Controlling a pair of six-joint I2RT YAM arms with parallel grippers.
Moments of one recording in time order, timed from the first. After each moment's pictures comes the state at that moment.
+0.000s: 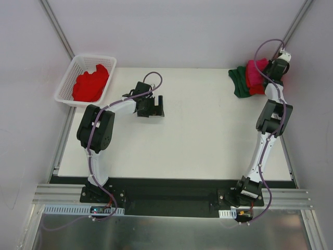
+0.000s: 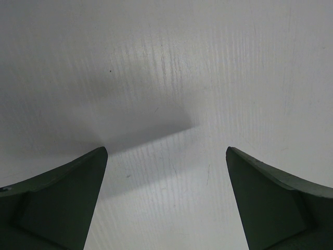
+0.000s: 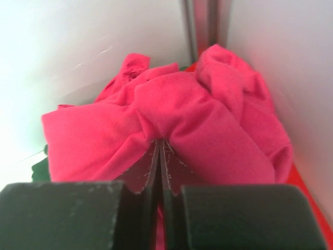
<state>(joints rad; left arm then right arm) -0.39 1.97 1.33 -0.31 0.23 -0.38 -0.31 2.59 2.24 0.08 -0.01 0.22</state>
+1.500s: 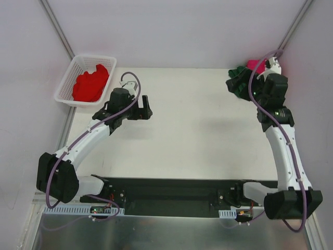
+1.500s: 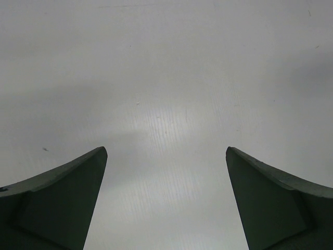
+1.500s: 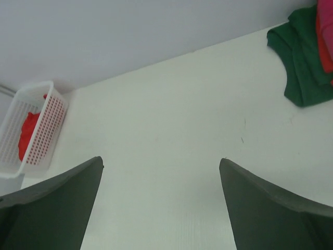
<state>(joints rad) -0.39 1.31 0.99 -0.30 0.12 -0.36 0.01 1.21 1.27 -0.34 -0.18 0.47</state>
